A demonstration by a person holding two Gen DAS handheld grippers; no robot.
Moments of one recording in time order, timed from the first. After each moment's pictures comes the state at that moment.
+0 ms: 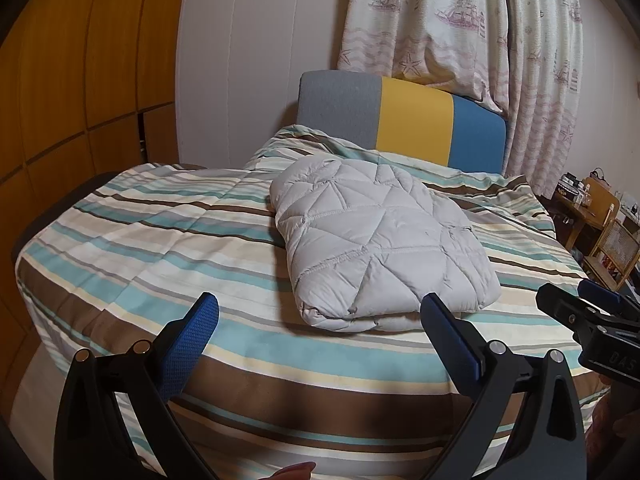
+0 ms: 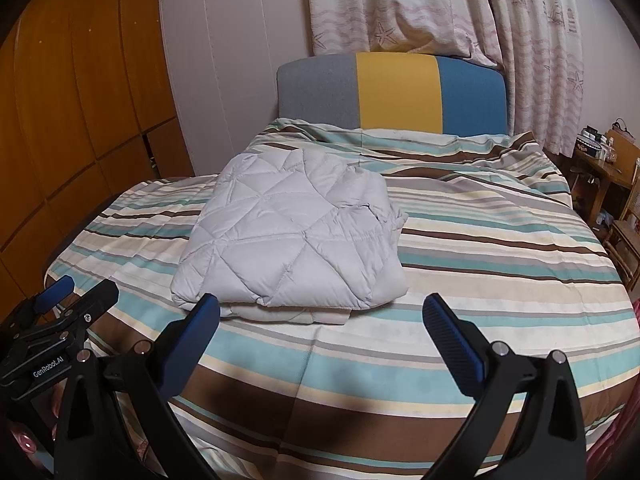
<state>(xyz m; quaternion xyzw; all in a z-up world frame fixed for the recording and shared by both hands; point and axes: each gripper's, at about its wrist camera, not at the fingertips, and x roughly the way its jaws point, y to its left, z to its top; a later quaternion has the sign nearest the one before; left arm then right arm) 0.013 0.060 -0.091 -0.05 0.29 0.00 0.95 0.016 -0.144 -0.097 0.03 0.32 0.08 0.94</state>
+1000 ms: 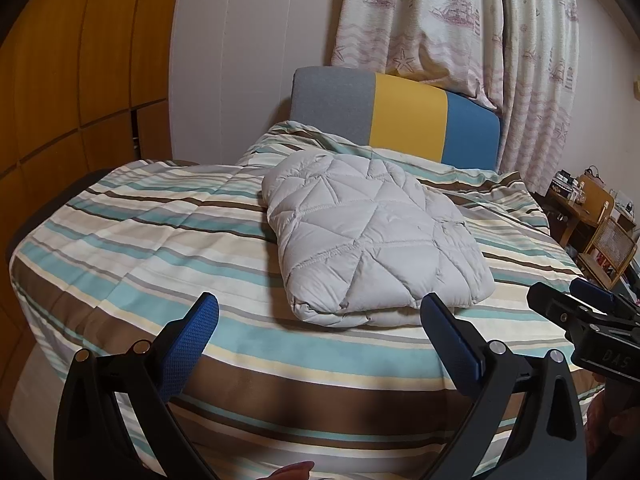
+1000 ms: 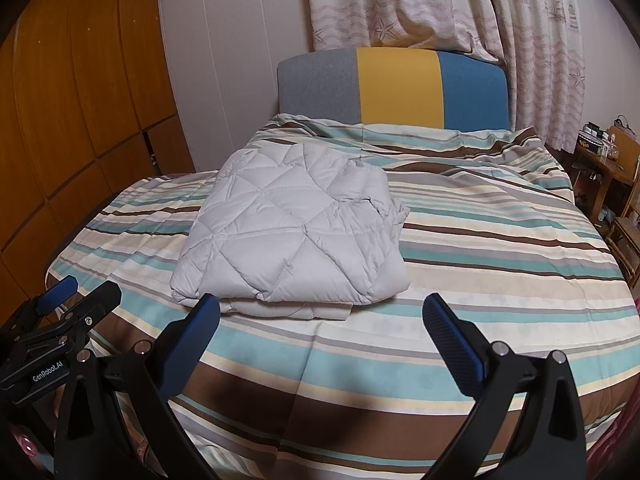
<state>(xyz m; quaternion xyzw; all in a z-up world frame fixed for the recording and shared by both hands) 0.015 0.058 -0.096 -0.05 0.30 -0.02 0.95 0.018 -0.145 -0.102 0.03 0.32 0.09 0.94</state>
